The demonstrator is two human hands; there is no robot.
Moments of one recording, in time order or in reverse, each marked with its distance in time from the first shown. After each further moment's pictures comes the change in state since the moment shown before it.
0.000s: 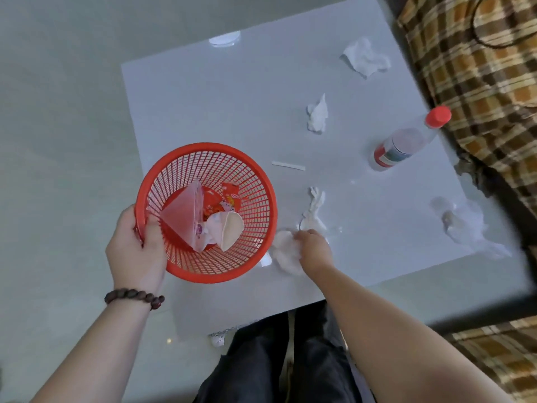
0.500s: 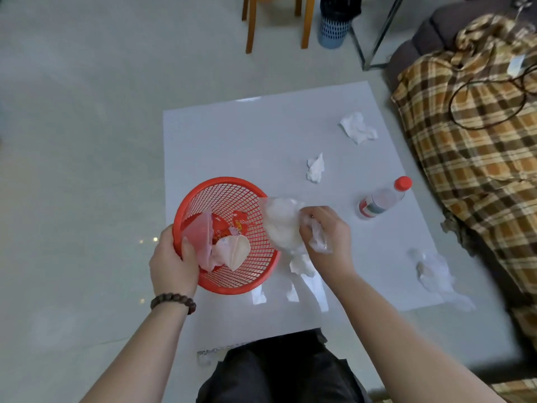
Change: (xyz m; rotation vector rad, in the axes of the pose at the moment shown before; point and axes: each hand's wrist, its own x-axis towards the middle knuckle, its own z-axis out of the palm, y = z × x) left_hand -0.032 0.054 -0.003 -0.012 0.068 -0.051; right_hand -0.077 -0.037 -0.179 0.653 0.606 -0.461
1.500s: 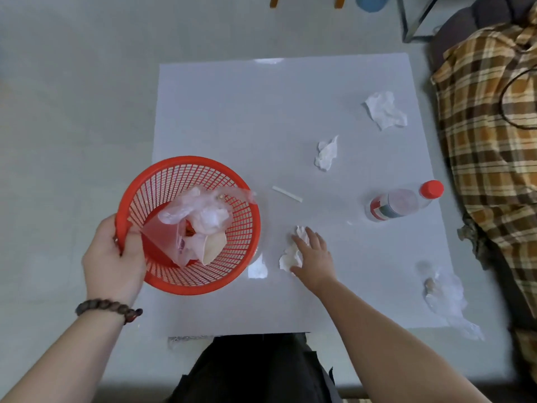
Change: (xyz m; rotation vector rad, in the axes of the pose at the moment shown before) left_hand 0.008 -0.029 0.003 0.060 0.094 -0.112; right_hand -0.009 0.173 0.060 -0.585 -0.726 0.253
